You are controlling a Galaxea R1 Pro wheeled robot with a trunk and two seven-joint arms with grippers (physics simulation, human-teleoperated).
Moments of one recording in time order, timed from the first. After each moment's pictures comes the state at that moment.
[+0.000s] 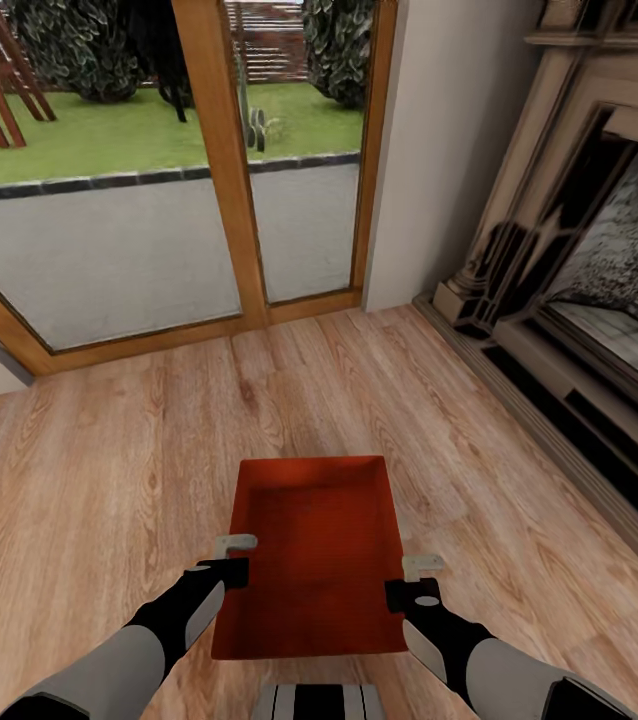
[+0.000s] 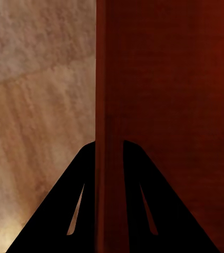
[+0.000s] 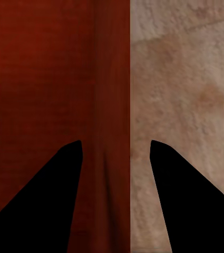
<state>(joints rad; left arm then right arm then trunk) -0.69 -0.05 -0.25 -0.34 0.30 0.20 0.15 -0.71 0.06 0.92 -0.18 -0.82 -0.03 -0.29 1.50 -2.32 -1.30</state>
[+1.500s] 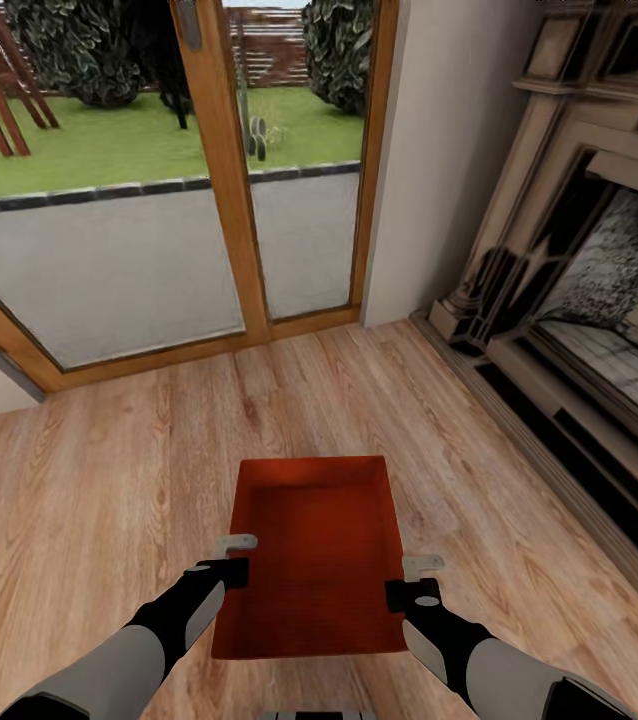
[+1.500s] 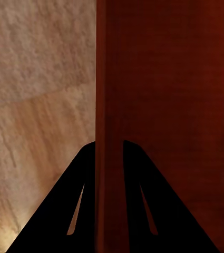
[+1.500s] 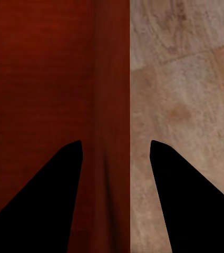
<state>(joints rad) -0.69 -0.05 -0.25 -0.34 0.30 0.20 0.15 -0.71 0.06 0.92 -0.18 -0.82 -0.03 -0.29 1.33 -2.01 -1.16</state>
